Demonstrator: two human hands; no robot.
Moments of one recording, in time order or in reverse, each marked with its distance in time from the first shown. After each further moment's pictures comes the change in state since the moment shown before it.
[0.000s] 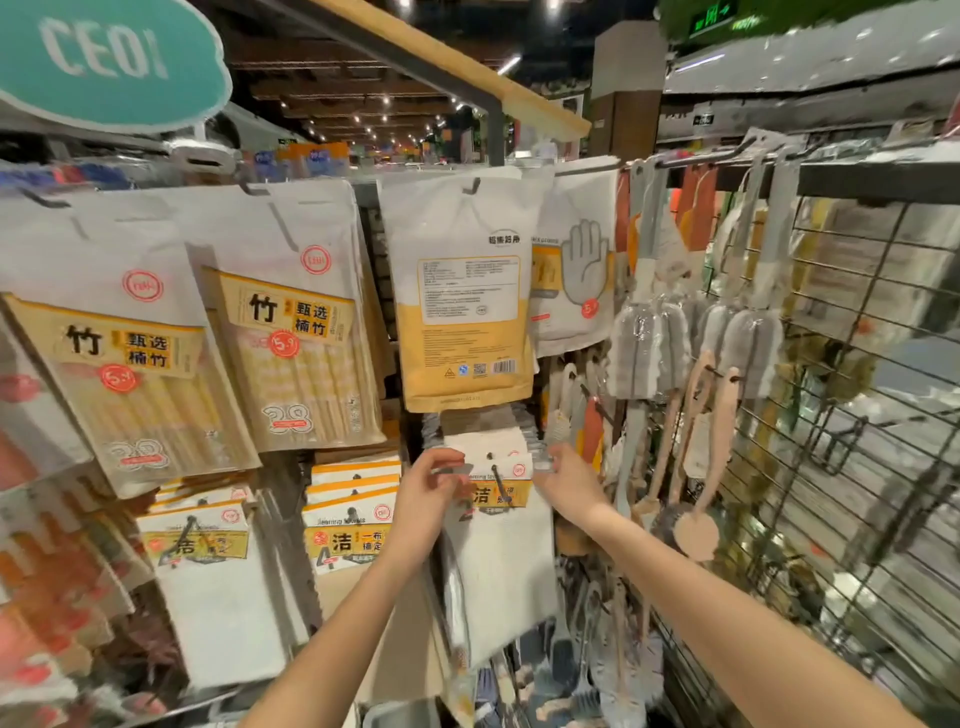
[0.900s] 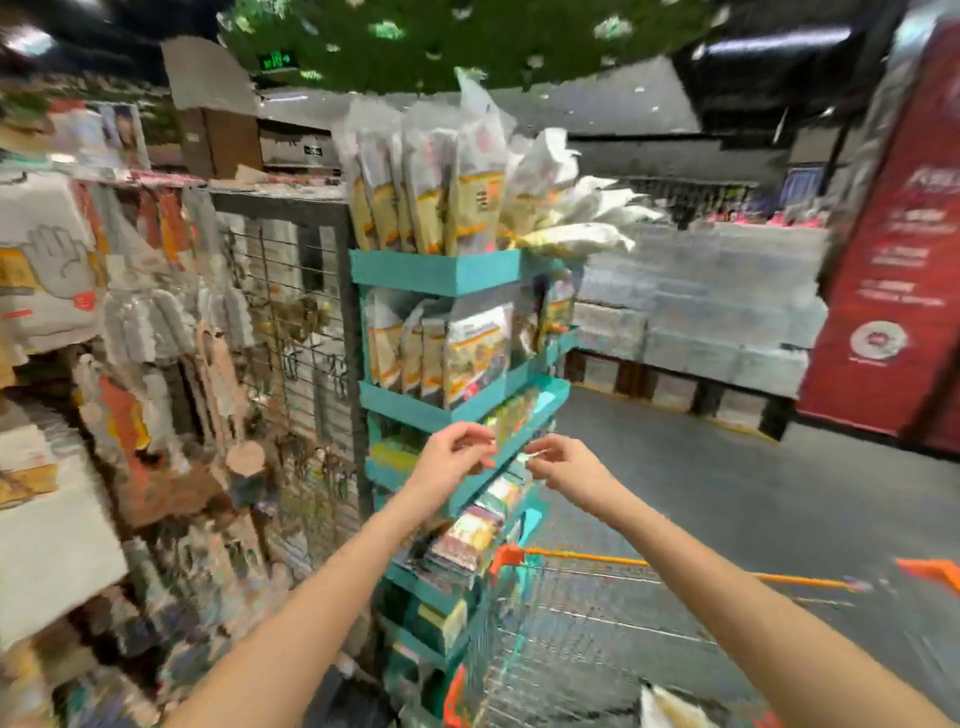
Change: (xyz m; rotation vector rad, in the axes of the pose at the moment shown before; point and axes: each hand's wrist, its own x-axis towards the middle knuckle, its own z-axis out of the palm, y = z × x) left_hand -0.397 0.183 0.352 -0.212 -1.011 0.164; right_hand -0.519 0.191 -0.355 -0.071 0.541 0.273
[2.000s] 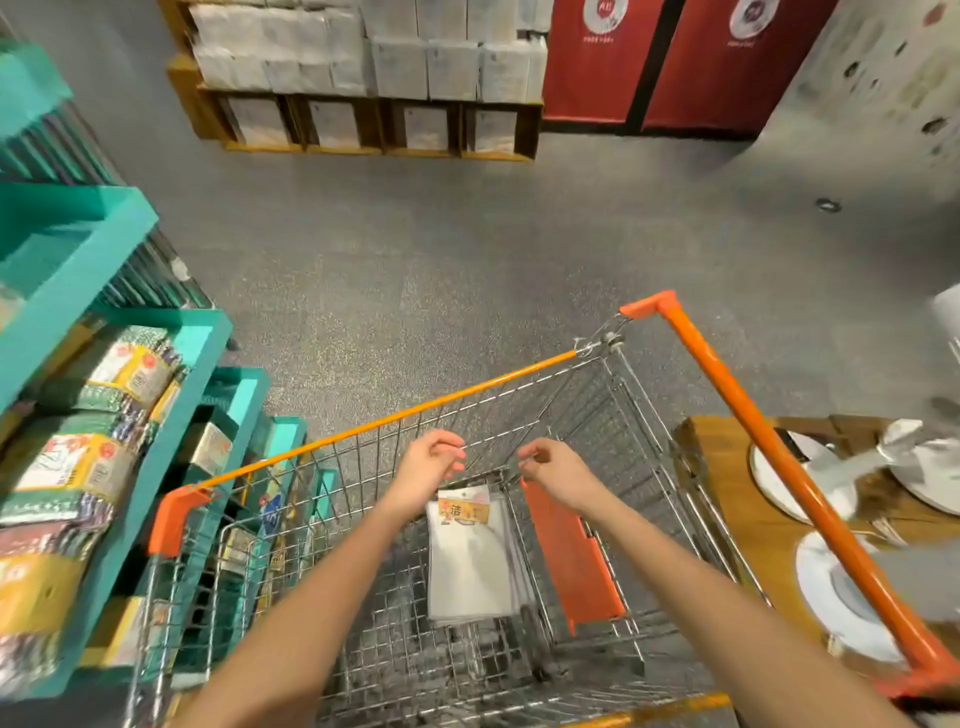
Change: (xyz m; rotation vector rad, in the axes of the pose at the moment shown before) left_hand 0.103 -0.278 0.425 0.053 -0.541 -0.550; right_hand -0.079 0.439 -0.137 0.124 0.182 0.808
